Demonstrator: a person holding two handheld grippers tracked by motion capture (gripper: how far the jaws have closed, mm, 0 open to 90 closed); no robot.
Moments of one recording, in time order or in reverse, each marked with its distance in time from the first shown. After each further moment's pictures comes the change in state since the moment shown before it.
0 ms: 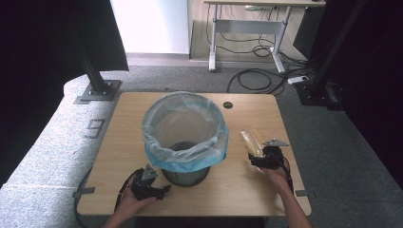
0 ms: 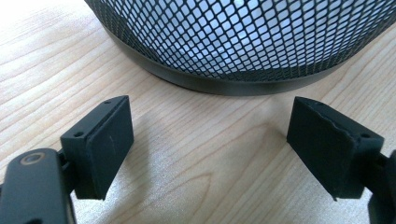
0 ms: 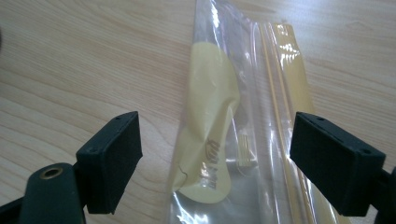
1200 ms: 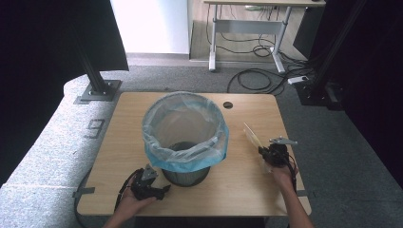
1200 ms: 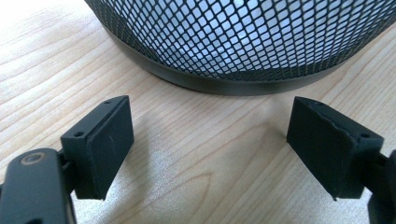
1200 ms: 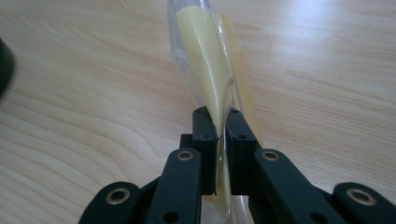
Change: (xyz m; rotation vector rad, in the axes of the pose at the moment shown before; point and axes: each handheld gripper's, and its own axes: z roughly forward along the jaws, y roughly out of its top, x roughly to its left) left arm 0.000 0.000 0.000 -0.001 0.000 0.000; right arm -0.015 0.005 -0.014 -0.060 0.042 0.064
